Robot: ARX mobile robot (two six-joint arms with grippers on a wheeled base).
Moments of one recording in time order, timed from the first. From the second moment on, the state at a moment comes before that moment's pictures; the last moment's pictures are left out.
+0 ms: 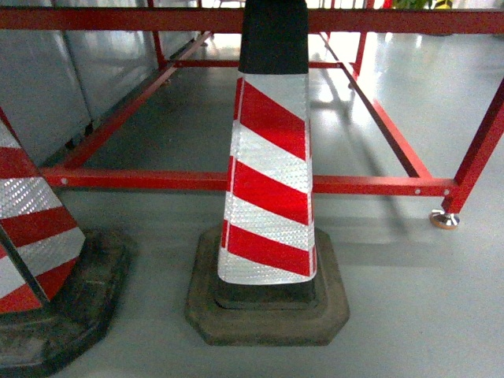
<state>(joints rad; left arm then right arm) 0.00 0.01 0.01 0.00 0.00 -0.01 0.00 0.00 0.01 0.00 0.00 -0.01</state>
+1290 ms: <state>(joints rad) 0.00 0.01 0.01 0.00 0.00 -0.01 0.00 0.00 0.01 -0.01 0.00 -0.01</state>
